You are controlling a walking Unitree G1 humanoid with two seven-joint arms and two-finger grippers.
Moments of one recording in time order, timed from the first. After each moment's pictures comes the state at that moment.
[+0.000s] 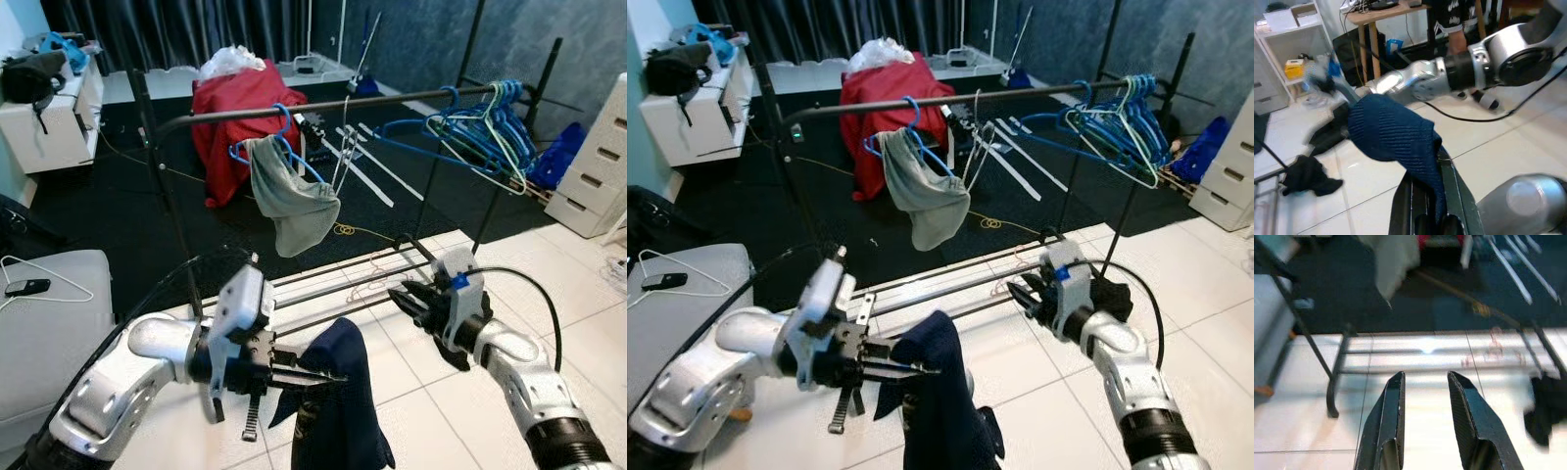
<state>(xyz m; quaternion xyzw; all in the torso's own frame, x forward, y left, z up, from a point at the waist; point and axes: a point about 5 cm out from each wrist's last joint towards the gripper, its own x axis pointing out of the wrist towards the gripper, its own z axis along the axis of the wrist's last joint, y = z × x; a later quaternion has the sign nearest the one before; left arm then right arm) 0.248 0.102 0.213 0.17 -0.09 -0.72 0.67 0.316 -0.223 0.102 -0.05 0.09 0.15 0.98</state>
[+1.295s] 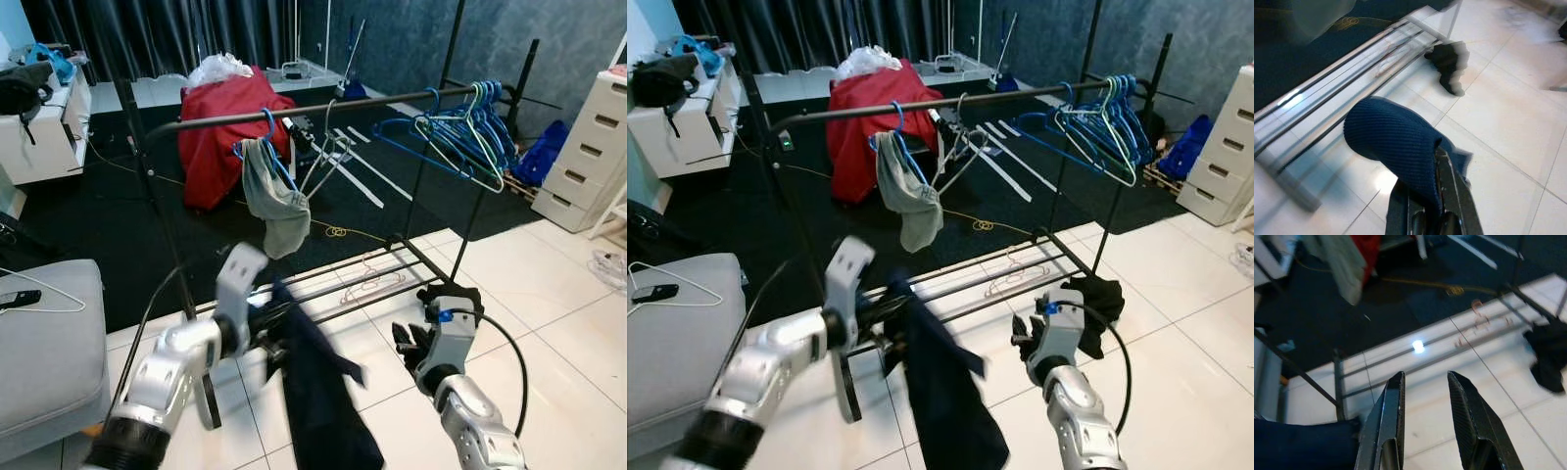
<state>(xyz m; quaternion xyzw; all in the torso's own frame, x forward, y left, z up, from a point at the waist) 0.317 0.138 0.106 0.00 0.16 -0.24 0.96 0.303 -0.183 0.082 0.07 0.08 0.06 0.99</state>
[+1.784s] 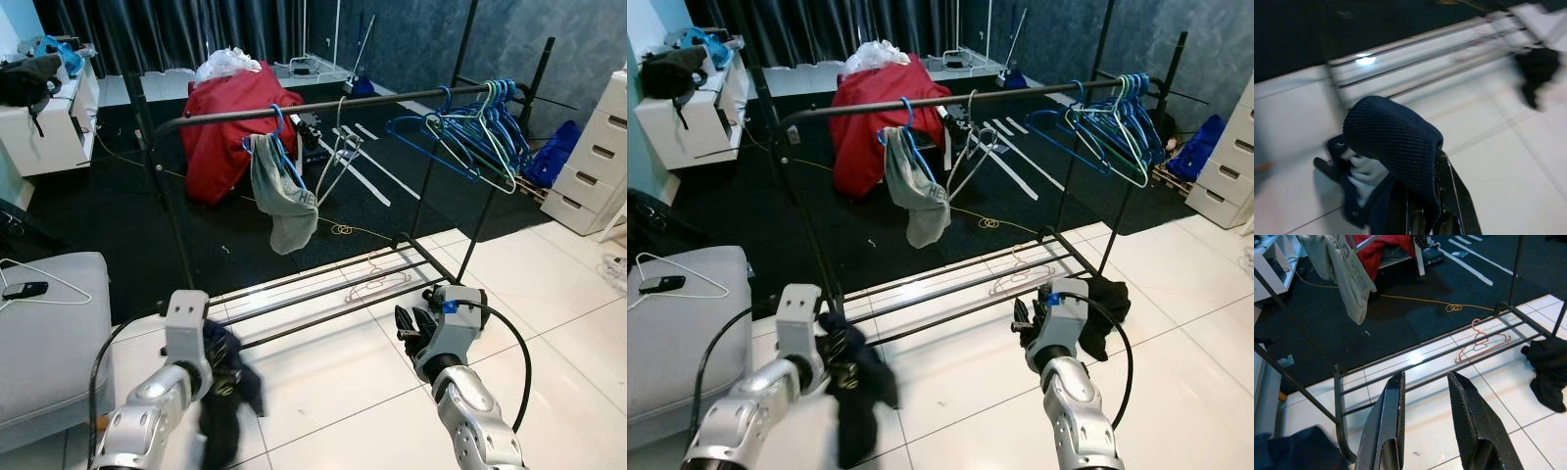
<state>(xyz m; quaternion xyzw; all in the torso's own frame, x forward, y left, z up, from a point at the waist) 0.299 0.185 0.078 -0.02 0.21 -0.01 0.98 0.308 -0.180 0.094 0.09 0.05 0.03 0.99</state>
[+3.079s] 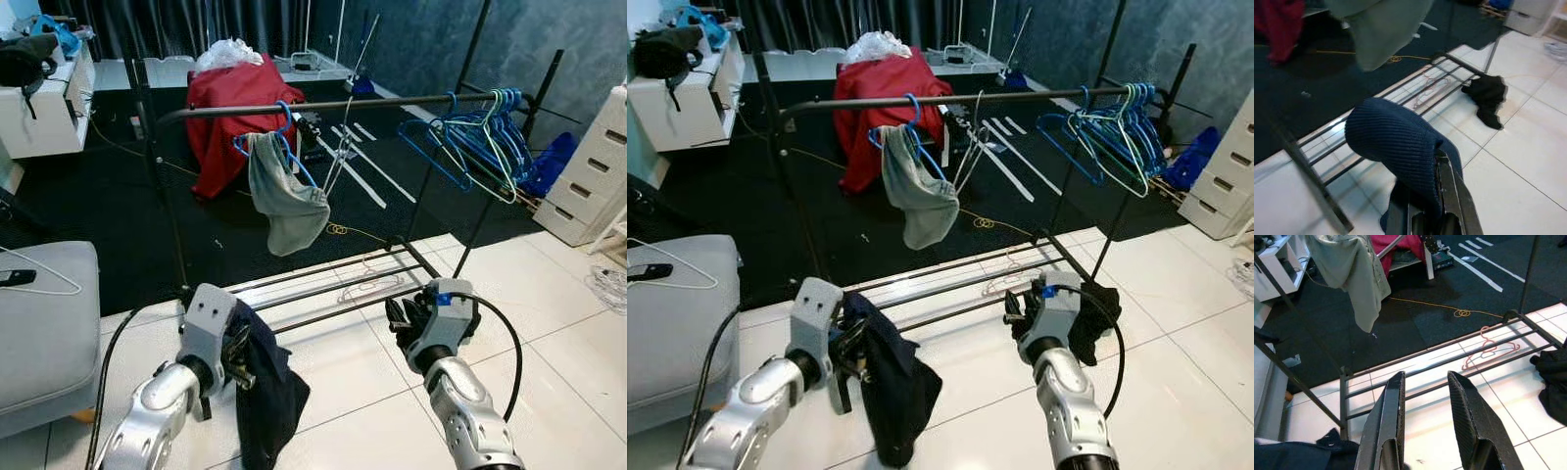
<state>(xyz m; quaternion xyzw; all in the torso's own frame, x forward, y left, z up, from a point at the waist) 0.290 0.148 0.105 0.05 0.08 -0.16 0.98 0.309 -0.172 0.094 0.09 0.05 0.05 0.99</state>
